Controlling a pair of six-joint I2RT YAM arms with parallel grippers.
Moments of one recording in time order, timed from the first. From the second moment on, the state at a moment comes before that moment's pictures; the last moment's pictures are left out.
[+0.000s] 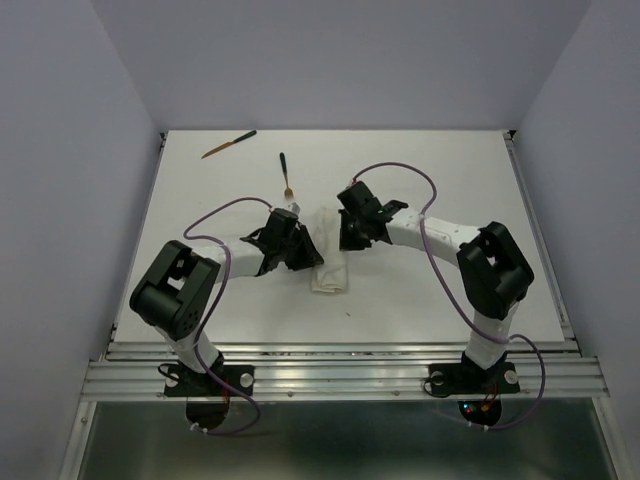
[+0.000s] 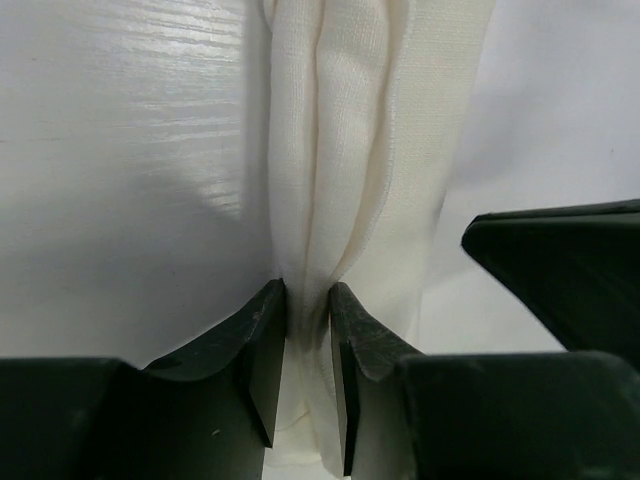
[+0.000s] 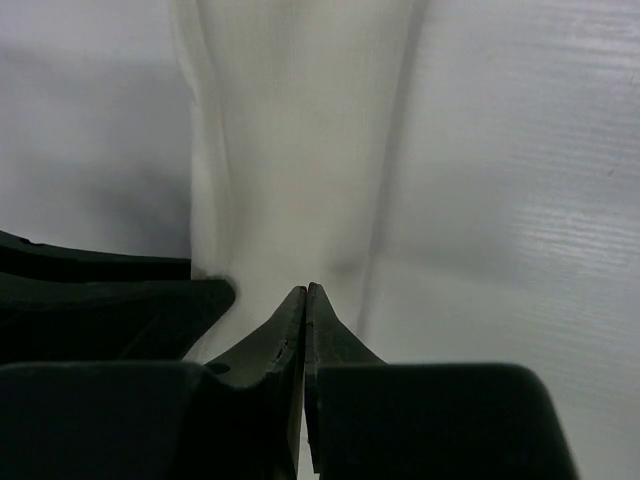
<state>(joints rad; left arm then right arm) -0.55 1.65 0.76 0.07 0.20 -0.82 0.69 1.85 1.32 -0.44 0.07 0.66</state>
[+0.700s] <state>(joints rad) -0.55 1.64 0.74 0.10 0.22 -0.86 0.78 1.88 1.24 -0.35 -0.08 0.72</state>
